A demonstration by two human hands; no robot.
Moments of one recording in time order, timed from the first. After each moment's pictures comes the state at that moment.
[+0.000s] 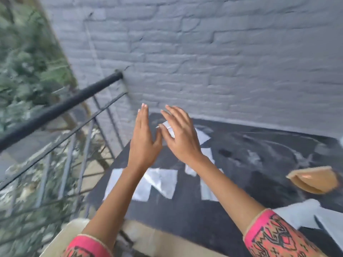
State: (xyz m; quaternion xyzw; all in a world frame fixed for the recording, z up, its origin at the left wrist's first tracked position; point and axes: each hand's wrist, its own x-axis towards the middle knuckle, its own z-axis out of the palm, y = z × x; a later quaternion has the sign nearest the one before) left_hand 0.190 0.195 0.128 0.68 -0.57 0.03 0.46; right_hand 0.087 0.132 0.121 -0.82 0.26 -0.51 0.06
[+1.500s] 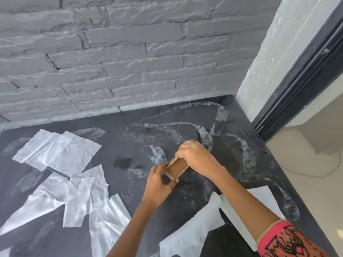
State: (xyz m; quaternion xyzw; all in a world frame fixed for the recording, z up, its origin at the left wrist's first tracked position) left_hand -0.125 -0.025 -0.091 0.63 -0.64 -0.37 0.24; right_hand -0.294 -0.078 -0.033 -0.87 0.48 -0.05 0.08
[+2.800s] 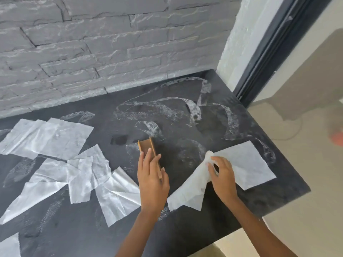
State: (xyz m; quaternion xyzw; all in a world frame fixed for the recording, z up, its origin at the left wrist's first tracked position) left_hand -0.089 0.078 -0.072 0.61 -0.69 -0.20 0.33; right_hand -0.285 0.116 -0.101 -0.46 0.80 -0.32 0.21
